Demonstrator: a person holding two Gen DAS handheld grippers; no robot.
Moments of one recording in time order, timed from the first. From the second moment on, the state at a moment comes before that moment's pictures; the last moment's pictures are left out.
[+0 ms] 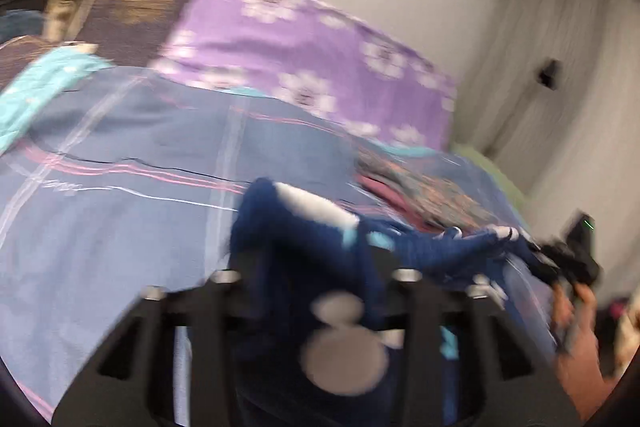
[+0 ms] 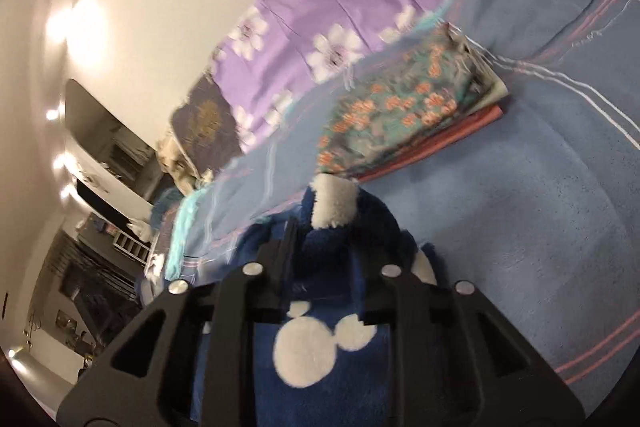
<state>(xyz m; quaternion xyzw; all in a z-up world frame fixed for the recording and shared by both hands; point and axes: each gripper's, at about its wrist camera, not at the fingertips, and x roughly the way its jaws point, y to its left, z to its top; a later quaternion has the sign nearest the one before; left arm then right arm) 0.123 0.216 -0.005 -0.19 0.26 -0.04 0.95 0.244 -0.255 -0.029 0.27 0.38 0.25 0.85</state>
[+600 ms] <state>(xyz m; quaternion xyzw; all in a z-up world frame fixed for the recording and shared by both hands) 0.175 0.257 -0.078 -0.24 0.38 -0.10 0.89 0.303 -0.247 -0.066 0.21 0.44 0.32 0.81</state>
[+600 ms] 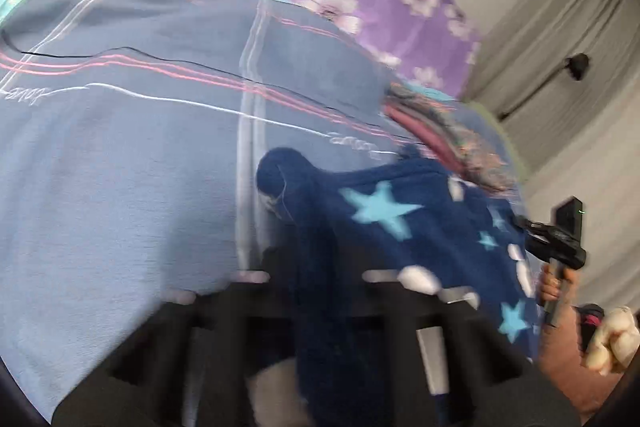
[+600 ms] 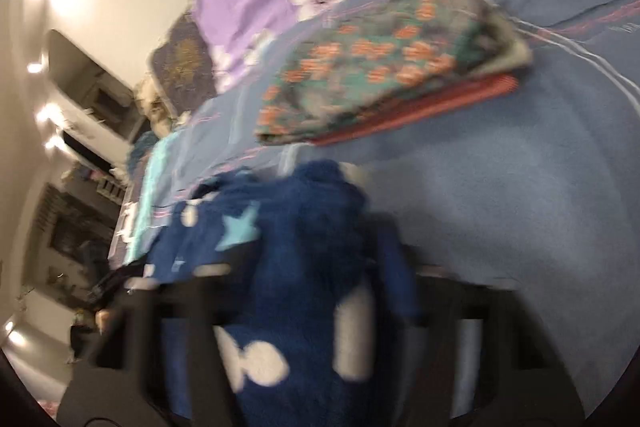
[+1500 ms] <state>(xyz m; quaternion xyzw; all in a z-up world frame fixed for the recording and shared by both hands) 0.059 0.203 -0.042 -0.10 0.36 -0.02 0.93 0.178 -0.281 -0.053 0.10 0.39 0.17 0.90</state>
